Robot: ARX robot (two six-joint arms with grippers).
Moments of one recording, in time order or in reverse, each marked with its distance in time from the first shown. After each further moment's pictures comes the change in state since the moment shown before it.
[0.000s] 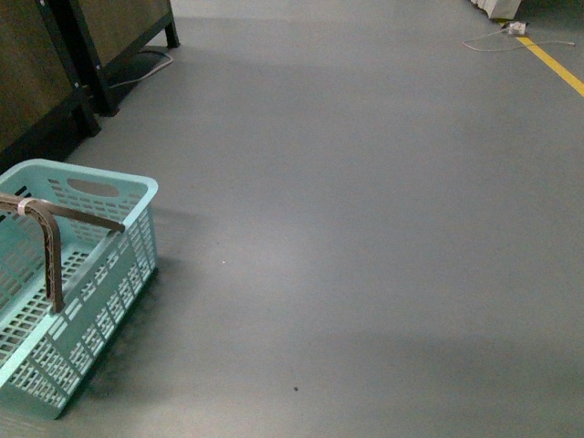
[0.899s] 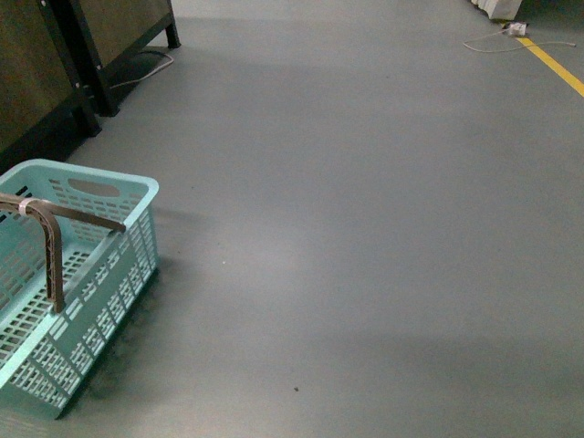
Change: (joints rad) left arm -0.056 0.124 0.087 -0.216 -0.188 -0.129; right arm 0.000 0.000 0.000 0.000 0.000 0.000
